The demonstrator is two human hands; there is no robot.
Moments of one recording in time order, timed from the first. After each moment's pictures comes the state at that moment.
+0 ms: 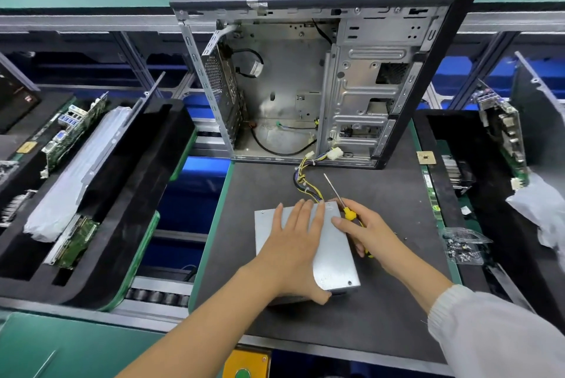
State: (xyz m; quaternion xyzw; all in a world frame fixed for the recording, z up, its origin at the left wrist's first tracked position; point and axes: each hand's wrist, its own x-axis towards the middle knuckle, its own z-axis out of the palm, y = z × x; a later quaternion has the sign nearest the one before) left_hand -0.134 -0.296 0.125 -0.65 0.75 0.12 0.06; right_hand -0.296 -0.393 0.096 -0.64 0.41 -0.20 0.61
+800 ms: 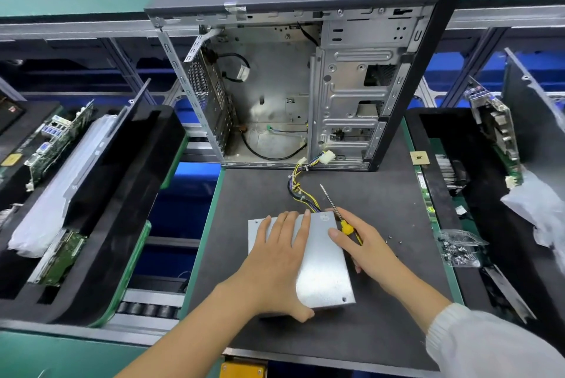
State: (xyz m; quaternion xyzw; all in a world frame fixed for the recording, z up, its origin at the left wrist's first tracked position) left_hand -0.122 -0.287 0.123 -0.64 0.76 0.11 0.03; right_hand -0.304 -0.380 0.092 -0.65 0.44 -0.20 0.59
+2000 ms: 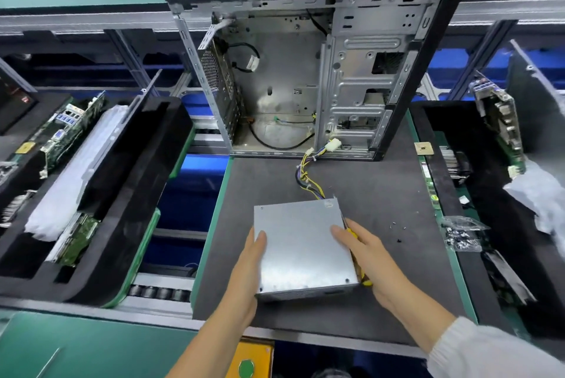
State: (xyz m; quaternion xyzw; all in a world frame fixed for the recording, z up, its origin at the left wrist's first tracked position) left_hand -0.117 -0.233 0.093 -0.63 0.16 0.53 -0.54; right_hand -0.297 -0.335 0.083 -0.48 0.47 -0.23 0.71
